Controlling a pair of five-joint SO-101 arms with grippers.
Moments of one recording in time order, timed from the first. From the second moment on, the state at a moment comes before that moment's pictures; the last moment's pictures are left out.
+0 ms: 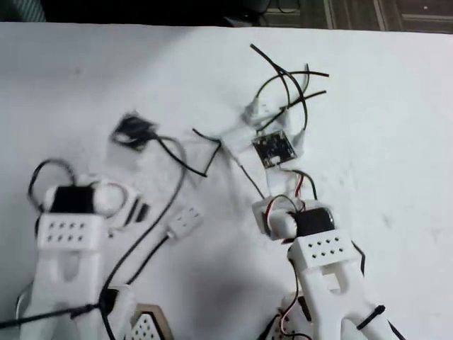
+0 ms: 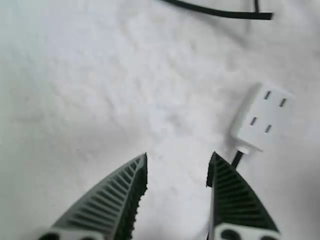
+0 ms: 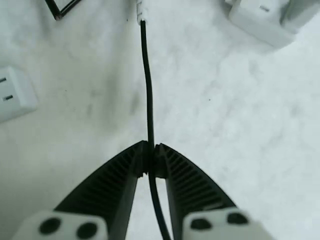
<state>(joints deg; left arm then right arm) -8.0 -46.5 51.6 75.1 -21.0 -15.5 -47.4 60.8 56.0 9.4</state>
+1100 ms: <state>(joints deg) -23.3 -73.5 77.3 63.3 -21.0 -39.0 34.1 -16.3 71.6 25.5</state>
